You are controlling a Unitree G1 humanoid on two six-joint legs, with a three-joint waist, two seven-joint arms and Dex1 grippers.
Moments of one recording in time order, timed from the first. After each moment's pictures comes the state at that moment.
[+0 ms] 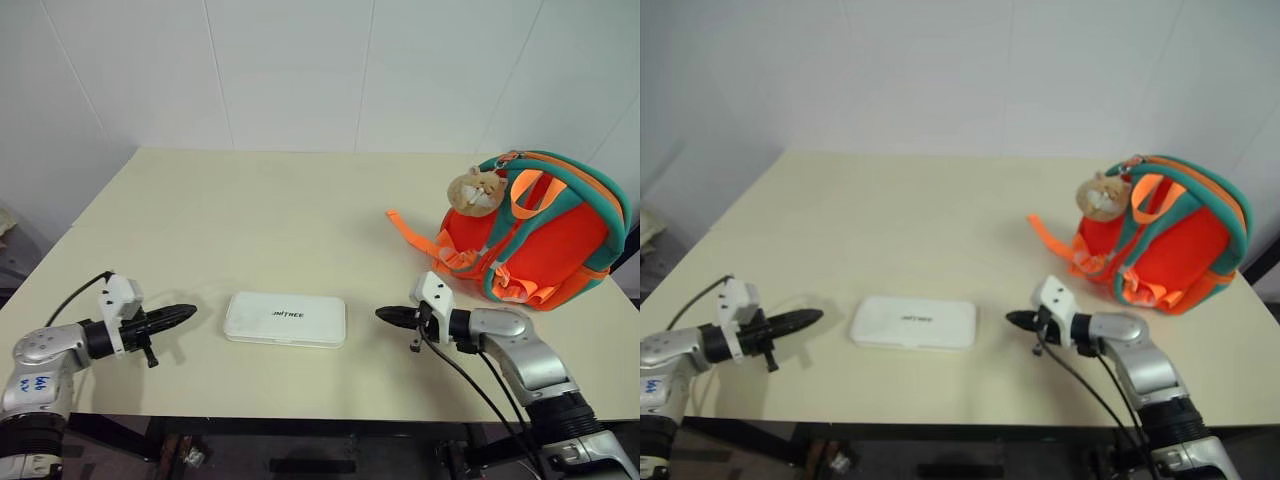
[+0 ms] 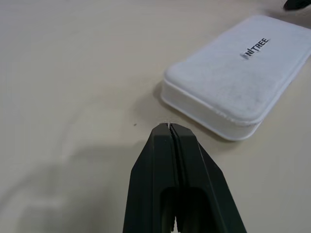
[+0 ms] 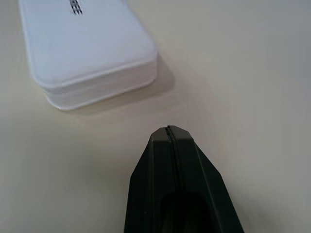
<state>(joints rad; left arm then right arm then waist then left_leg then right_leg) -0.37 0.76 0.26 0.47 -0.38 0.02 -1.12 -0.52 -0.55 0.13 0.17 0.21 0.23 0.96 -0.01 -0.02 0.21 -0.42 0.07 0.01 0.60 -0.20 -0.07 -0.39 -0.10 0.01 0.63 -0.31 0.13</state>
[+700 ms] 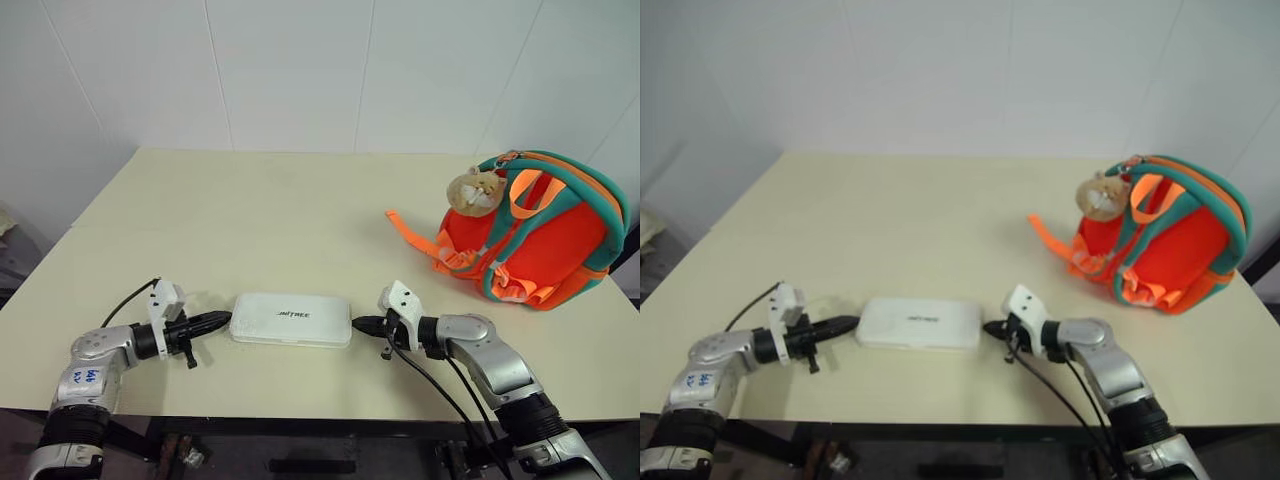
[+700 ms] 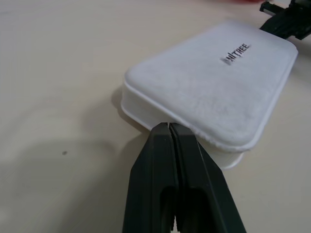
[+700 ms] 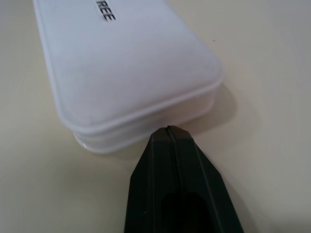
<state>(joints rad) -0.43 0.64 0.16 0.47 -0.37 0.09 -1.12 -0.52 -0.48 0.19 0.10 0.16 0.36 0.92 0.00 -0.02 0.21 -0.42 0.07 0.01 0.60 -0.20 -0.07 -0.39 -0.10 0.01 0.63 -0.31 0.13</state>
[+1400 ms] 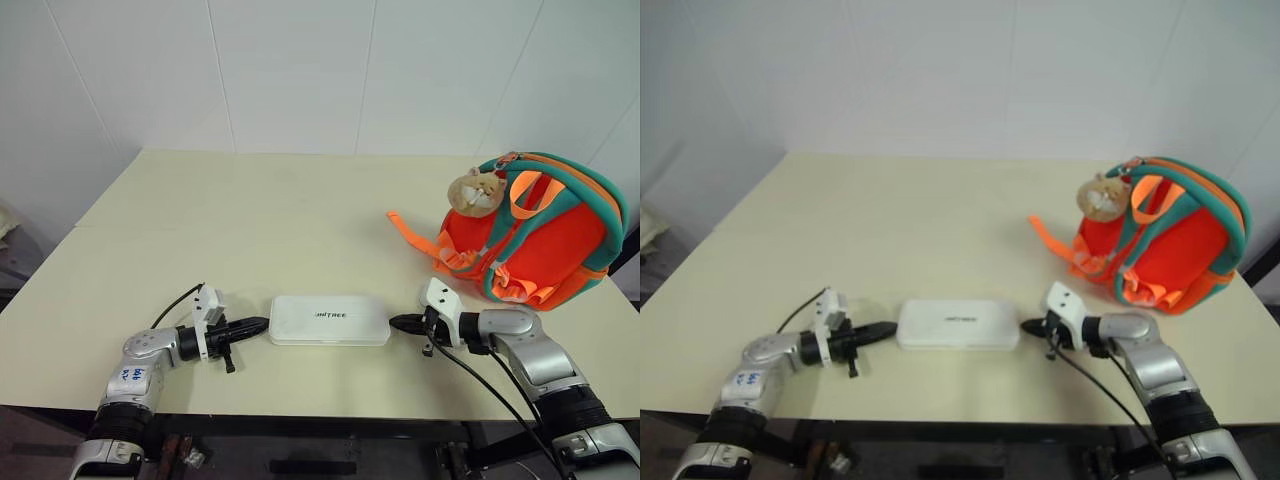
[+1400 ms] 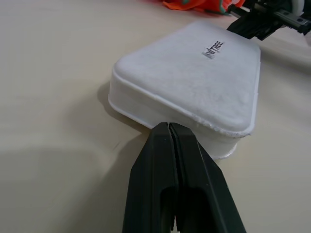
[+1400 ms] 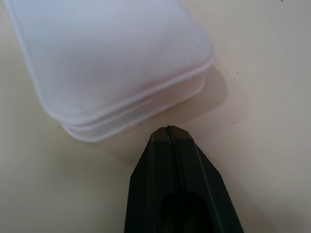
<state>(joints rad) -0.46 0.52 0.06 0.44 -0.36 0.11 -1.12 -0.54 -0.64 0.14 0.26 0.16 0.24 1.03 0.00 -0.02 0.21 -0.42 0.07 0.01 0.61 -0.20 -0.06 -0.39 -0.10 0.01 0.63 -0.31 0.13</state>
